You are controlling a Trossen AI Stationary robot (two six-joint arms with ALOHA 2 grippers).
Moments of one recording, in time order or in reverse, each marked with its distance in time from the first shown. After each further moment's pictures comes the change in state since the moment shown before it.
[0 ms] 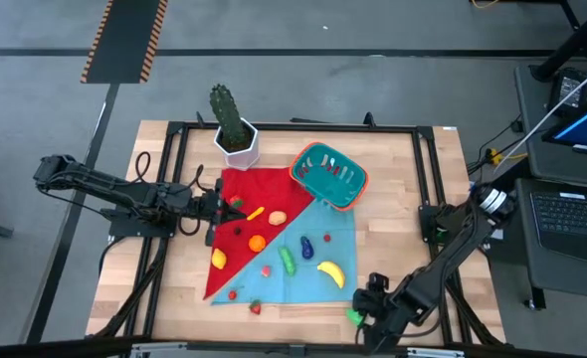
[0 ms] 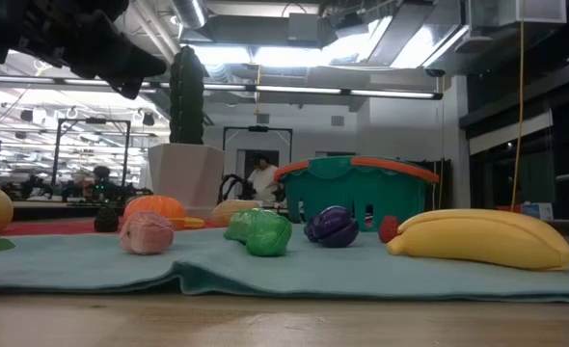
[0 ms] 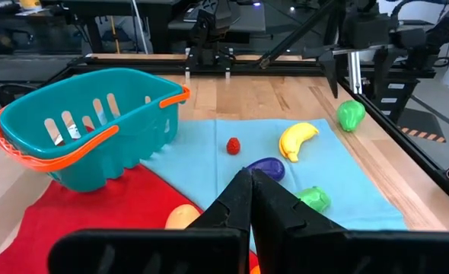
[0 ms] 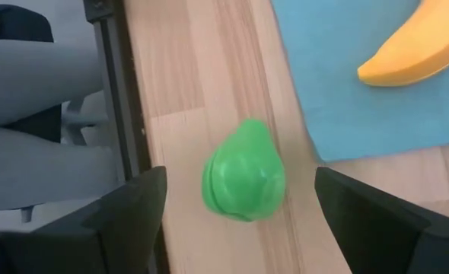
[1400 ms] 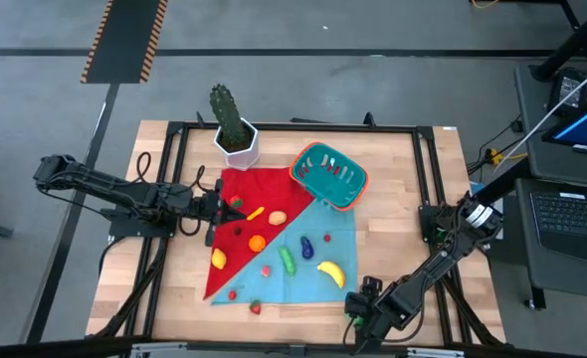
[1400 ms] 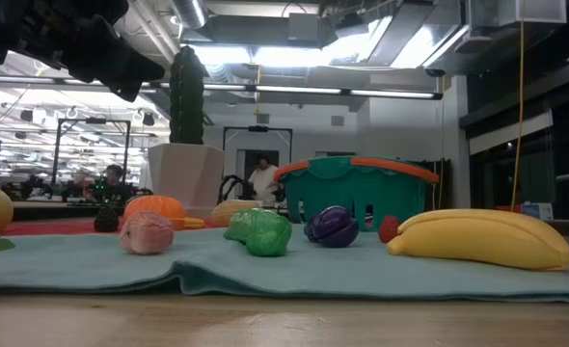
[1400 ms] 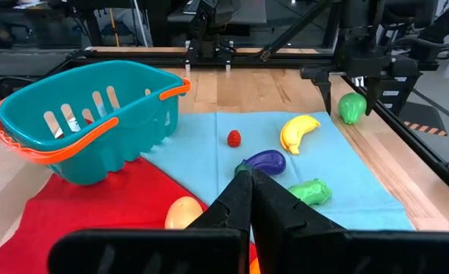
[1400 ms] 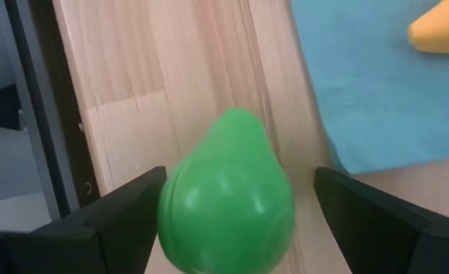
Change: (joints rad) left arm 0.000 0.000 0.000 -0.022 0.000 0.000; right arm -0.032 0.153 0.000 0.055 -0.062 -0.002
